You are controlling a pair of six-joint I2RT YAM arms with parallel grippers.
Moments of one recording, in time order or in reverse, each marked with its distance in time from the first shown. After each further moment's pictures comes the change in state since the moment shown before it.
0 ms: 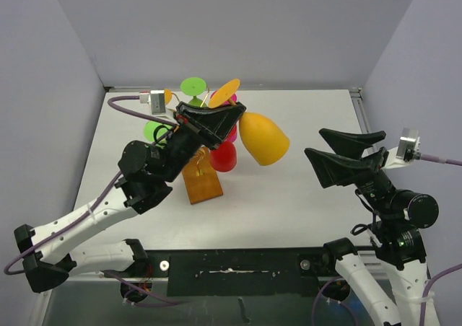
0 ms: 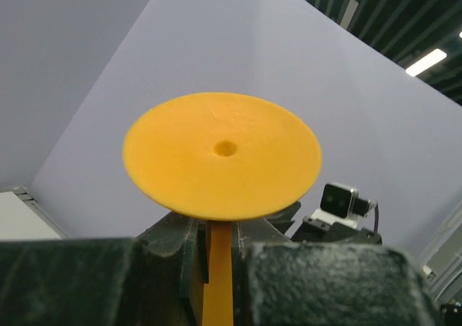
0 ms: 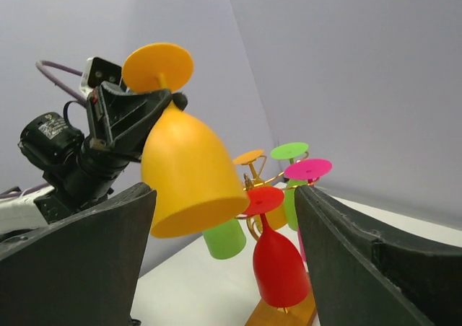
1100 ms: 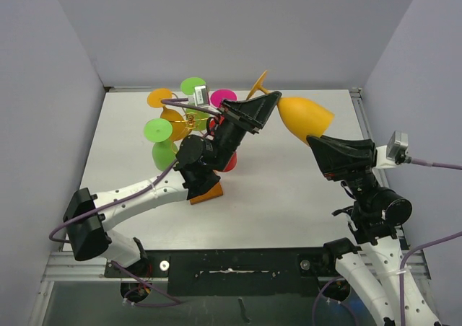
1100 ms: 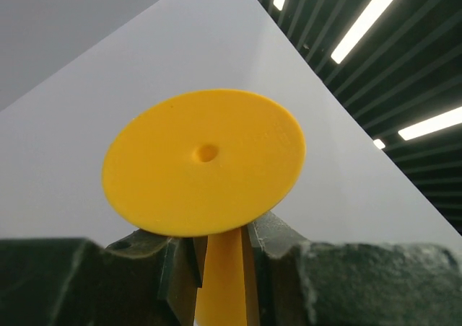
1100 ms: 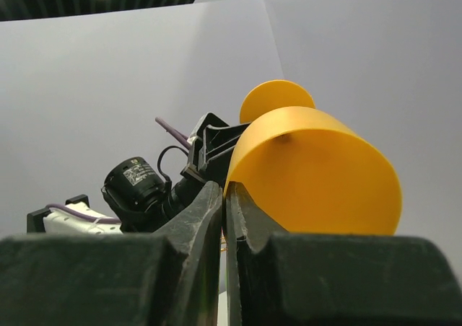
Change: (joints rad) left arm -0.037 0.346 0.095 0.308 -0.152 -0.238; right arm -0.002 0.085 -0.239 0.612 -0.005 0.179
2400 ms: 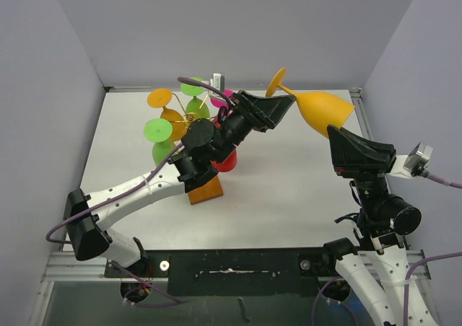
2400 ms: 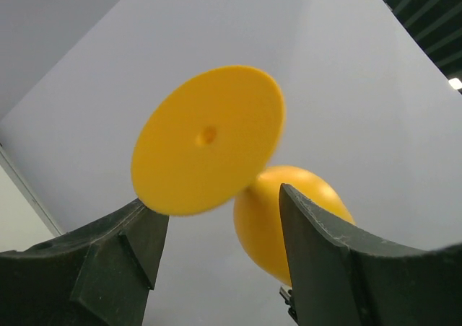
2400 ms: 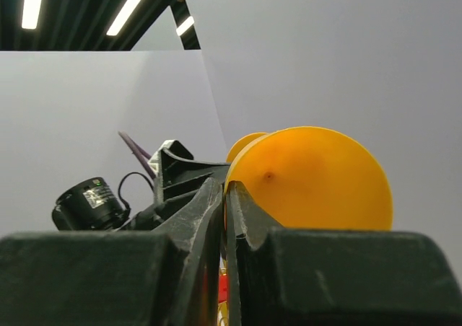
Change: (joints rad) left arm 0.015 -0.019 0.122 -0.356 0.108 0.071; right arm 0.001 -0.056 0.043 -0.096 0.224 -0.187
